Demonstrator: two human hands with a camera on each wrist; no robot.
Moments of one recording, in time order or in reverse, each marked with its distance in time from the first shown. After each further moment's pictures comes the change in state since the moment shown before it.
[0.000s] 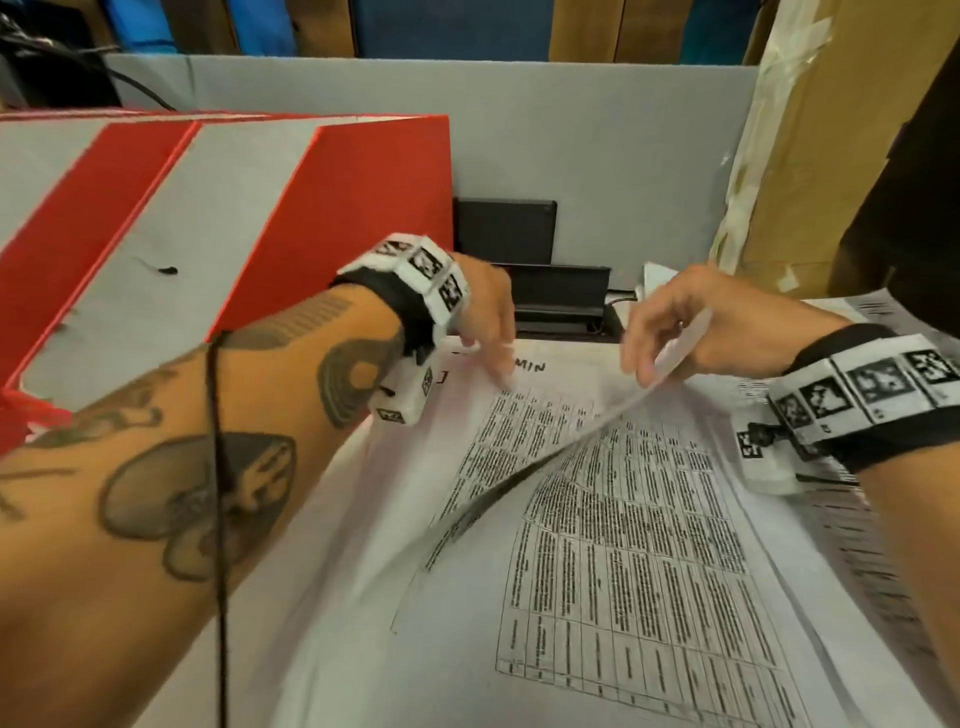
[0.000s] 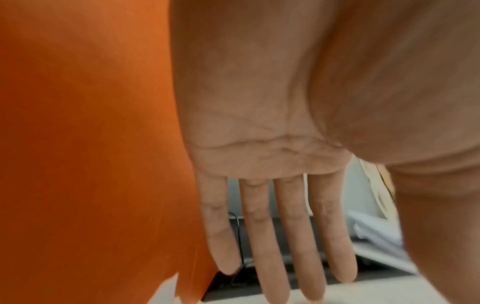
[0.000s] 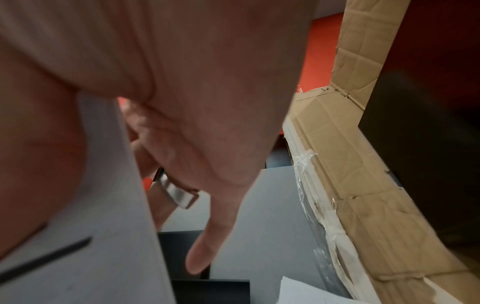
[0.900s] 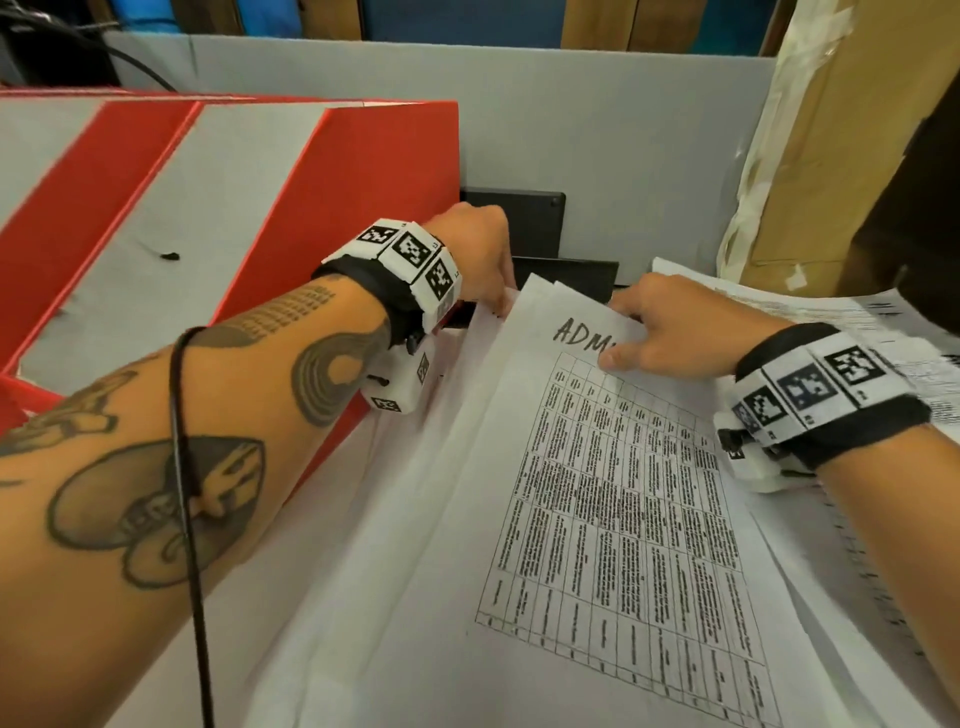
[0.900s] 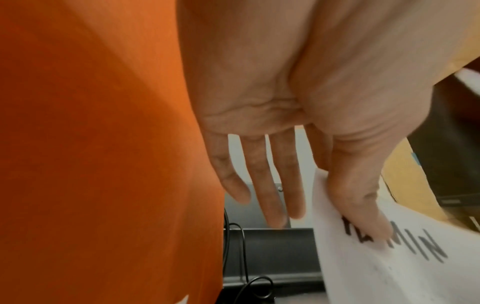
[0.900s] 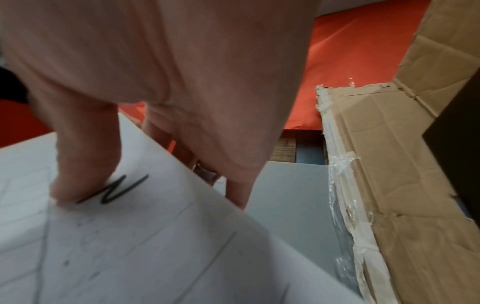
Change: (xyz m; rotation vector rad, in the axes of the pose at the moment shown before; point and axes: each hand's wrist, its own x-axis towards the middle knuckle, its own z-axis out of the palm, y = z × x) left_hand -0.014 -0.006 -0.007 -0.093 0.495 0.004; right_hand 0.027 -0.019 0.023 -0.289 0.028 0.195
